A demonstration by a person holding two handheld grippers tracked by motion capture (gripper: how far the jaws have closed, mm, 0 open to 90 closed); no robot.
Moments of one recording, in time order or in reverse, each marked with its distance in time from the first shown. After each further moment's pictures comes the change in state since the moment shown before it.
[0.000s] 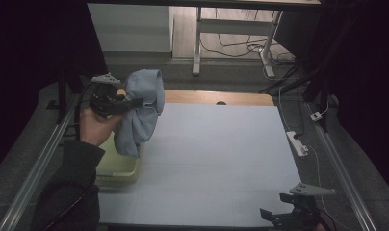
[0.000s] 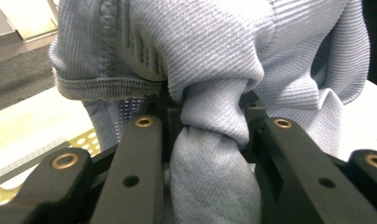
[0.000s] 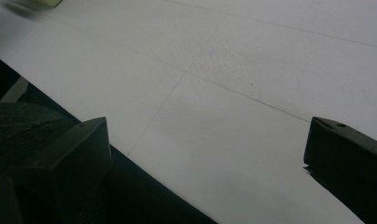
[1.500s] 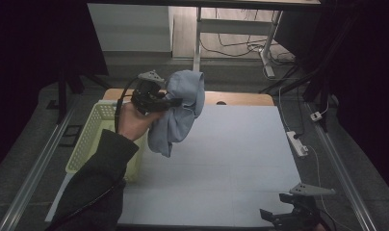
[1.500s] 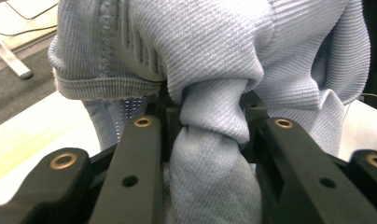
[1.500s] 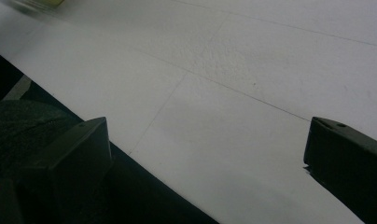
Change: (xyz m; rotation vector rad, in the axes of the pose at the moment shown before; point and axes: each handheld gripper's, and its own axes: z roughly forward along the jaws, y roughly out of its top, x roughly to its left) left arm -0.063 0.047 0.062 -0.001 -0.144 0.130; right arm 0.000 0.000 0.000 0.004 0.010 -0.005
